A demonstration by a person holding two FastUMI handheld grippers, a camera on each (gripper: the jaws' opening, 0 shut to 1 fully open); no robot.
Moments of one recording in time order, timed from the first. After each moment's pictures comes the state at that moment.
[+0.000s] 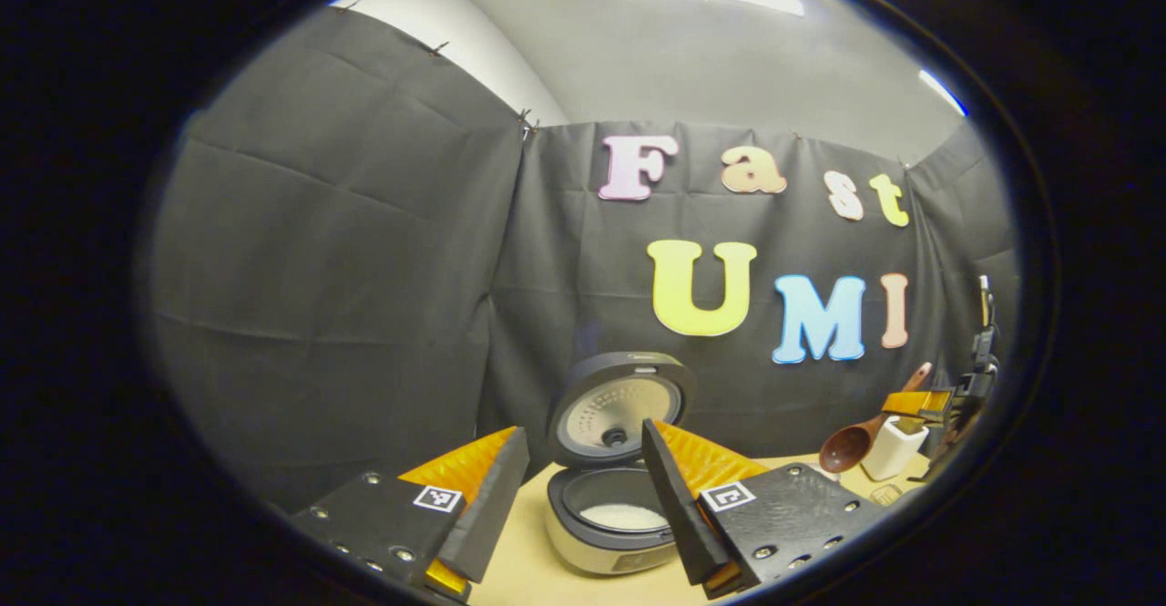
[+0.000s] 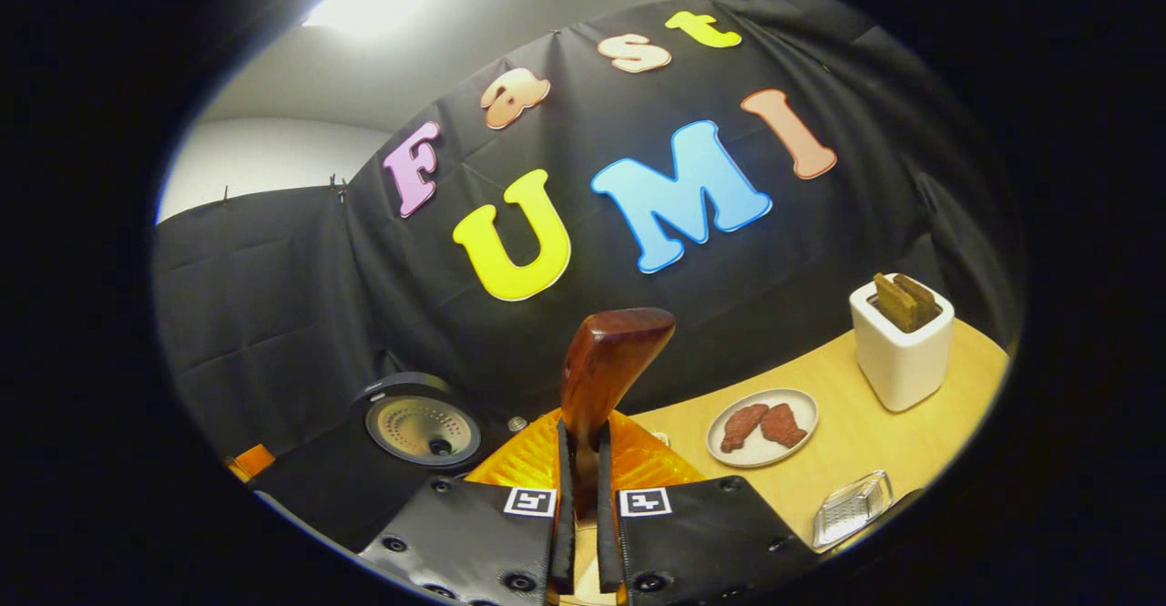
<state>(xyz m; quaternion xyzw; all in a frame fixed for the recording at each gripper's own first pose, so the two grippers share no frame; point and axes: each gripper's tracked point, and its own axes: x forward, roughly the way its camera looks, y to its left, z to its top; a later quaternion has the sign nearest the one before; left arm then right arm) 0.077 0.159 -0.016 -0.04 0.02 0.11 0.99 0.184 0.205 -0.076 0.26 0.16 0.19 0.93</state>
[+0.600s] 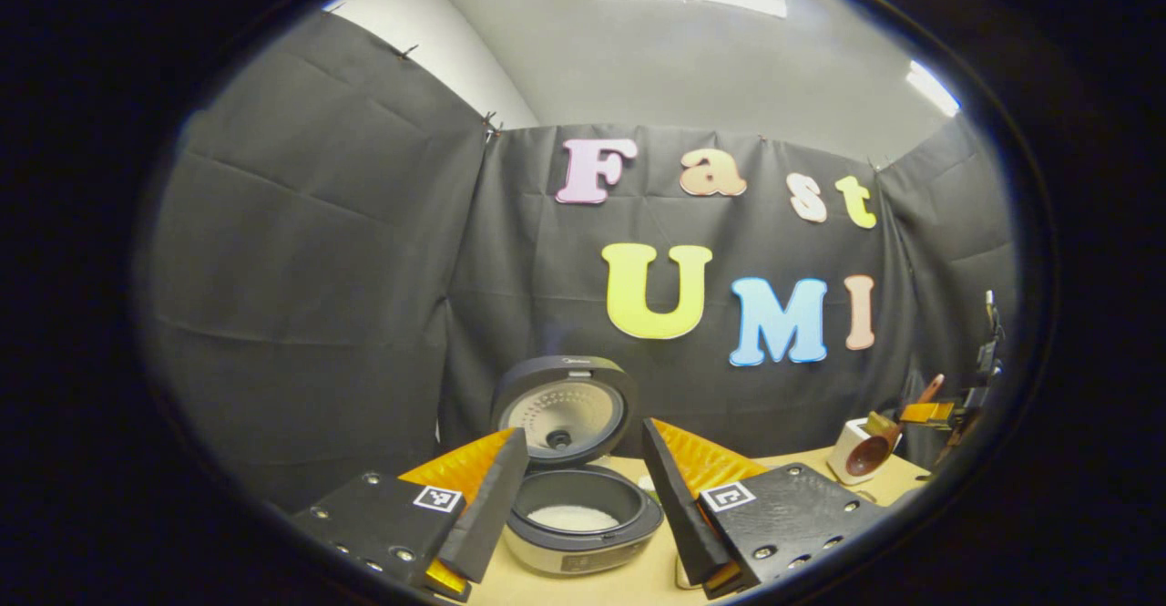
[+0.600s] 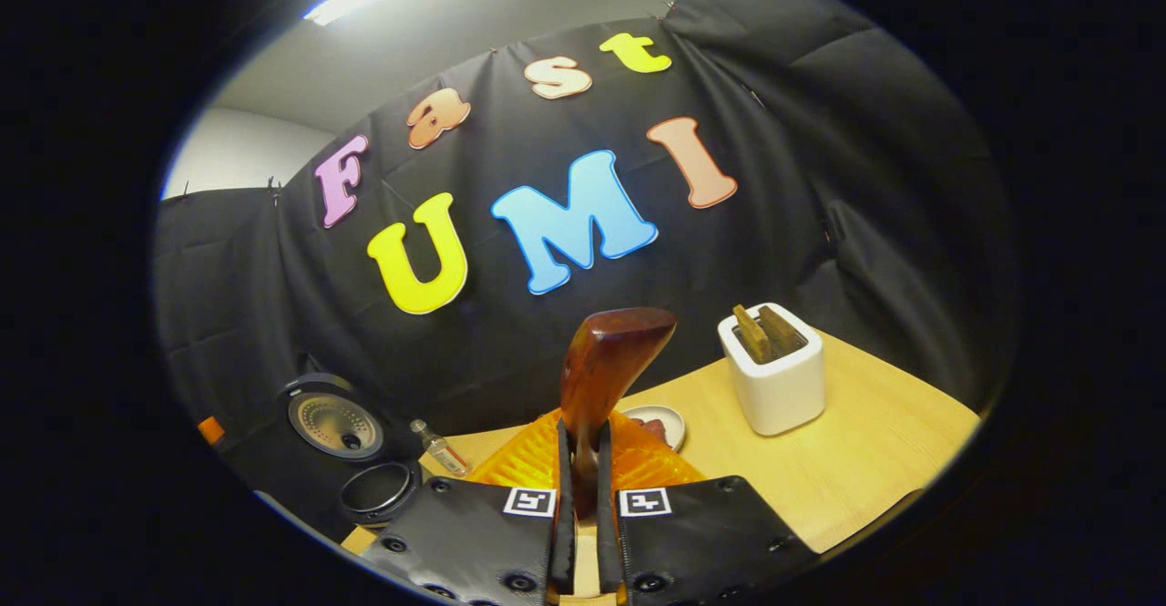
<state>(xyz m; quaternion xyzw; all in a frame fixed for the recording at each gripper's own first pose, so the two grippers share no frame) 0.084 0.093 -0.002 -0.04 0.02 0.07 1.00 0.170 0.066 -0.117 0.22 0.18 0.07 0.96</state>
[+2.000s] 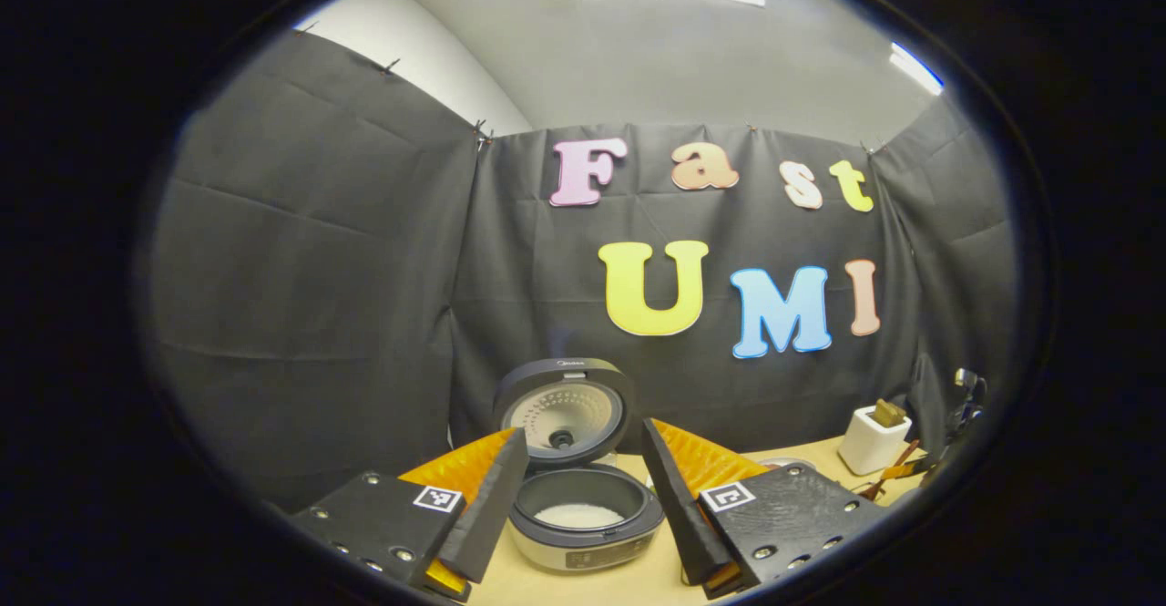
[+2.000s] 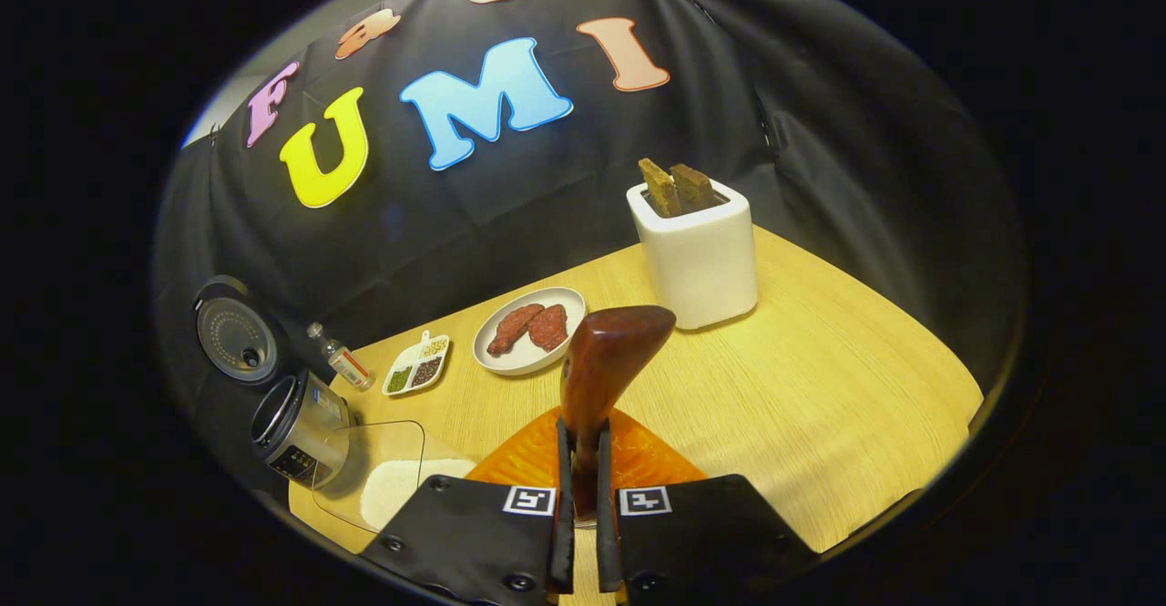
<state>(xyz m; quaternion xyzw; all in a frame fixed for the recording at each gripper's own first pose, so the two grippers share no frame) 0.077 0.081 0.009 -0.01 0.02 0.08 1.00 0.142 0.035 -0.283 0.18 0.35 0.02 0.92</state>
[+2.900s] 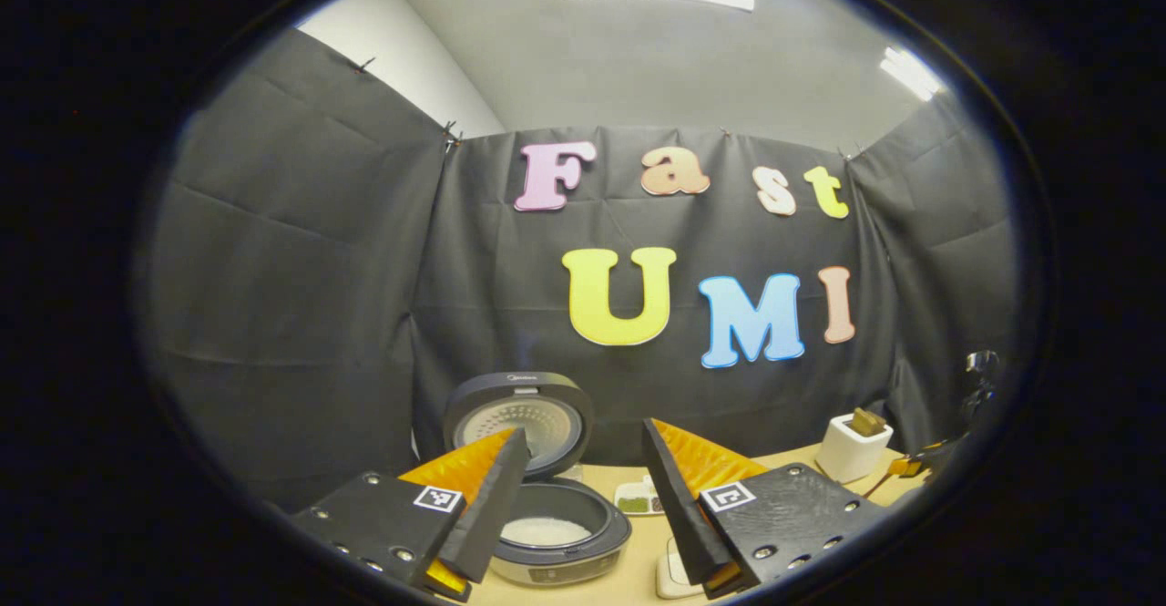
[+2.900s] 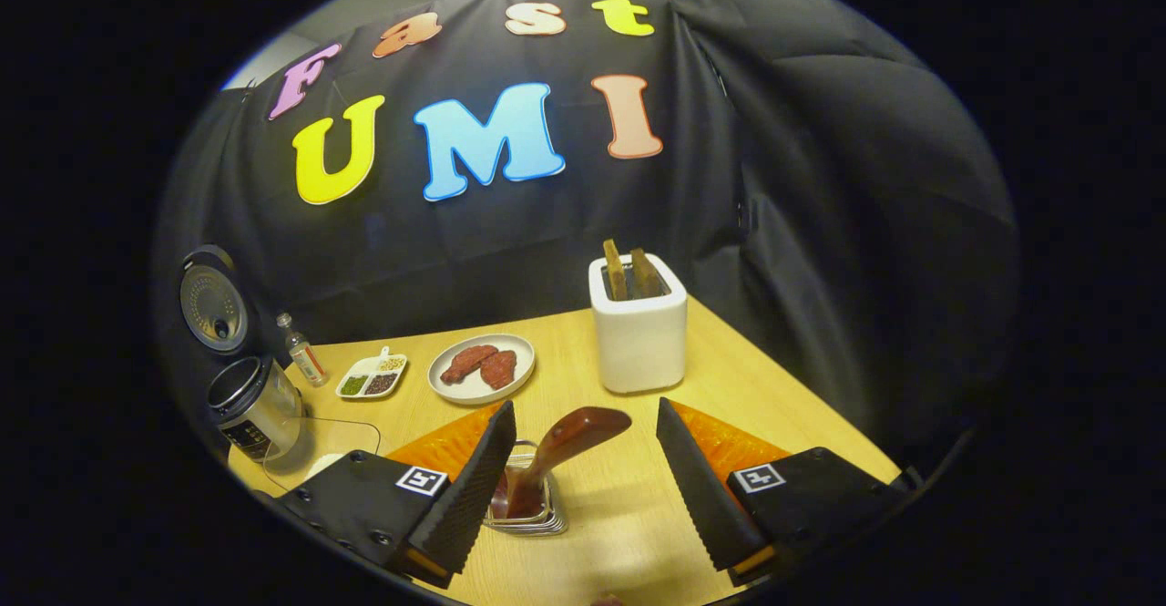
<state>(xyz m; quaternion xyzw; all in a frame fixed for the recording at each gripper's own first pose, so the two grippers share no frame) 0.119 0.038 0.019 -0.02 0.01 0.03 1.00 0.137 -0.035 -0.208 0.06 0.26 -0.03 0.96</state>
